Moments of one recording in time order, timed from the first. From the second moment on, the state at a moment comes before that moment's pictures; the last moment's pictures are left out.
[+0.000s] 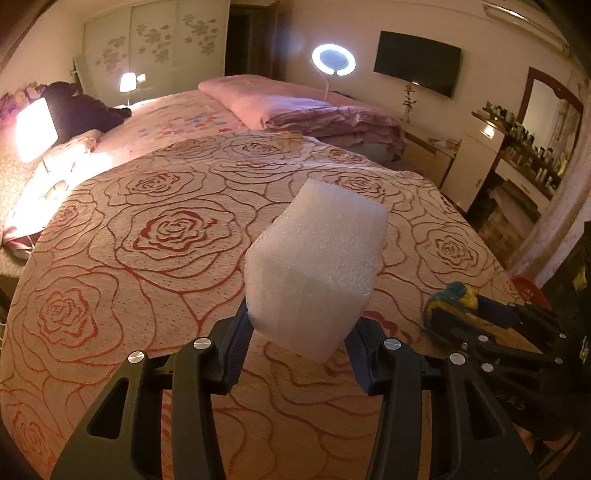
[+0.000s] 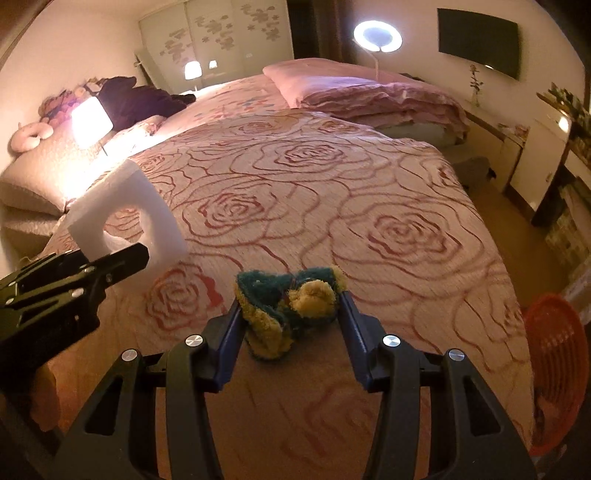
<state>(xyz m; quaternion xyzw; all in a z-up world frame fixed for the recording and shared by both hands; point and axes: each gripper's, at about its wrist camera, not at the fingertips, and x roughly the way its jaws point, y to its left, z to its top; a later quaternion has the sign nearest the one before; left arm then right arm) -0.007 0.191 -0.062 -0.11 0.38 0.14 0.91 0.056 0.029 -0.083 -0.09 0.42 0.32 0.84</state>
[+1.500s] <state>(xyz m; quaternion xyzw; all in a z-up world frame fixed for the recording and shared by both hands) -0.010 0.108 -0.055 -0.07 0.39 0.08 0.92 0.028 -0.077 -0.074 -0.04 0.40 0.26 0.88</state>
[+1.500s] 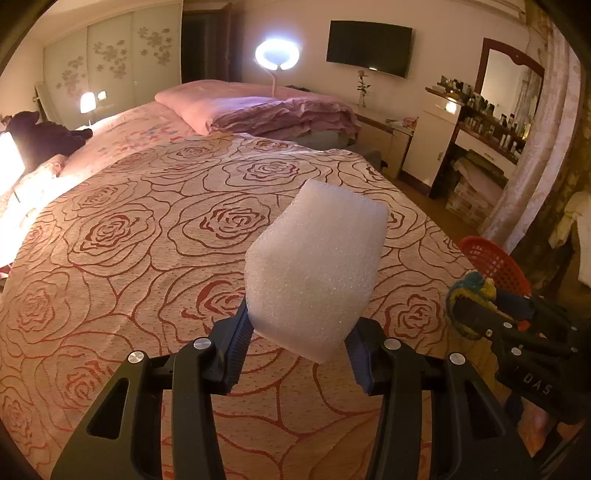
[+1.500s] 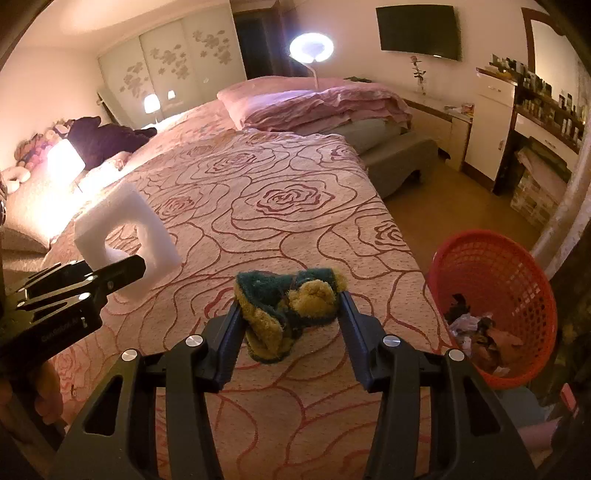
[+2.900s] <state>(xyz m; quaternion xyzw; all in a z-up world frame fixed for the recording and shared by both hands) 0.108 -0.079 -0.078 0.02 0.45 -0.14 0.88 0.101 -0.259 -0.107 0.06 0.43 0.08 0.90</state>
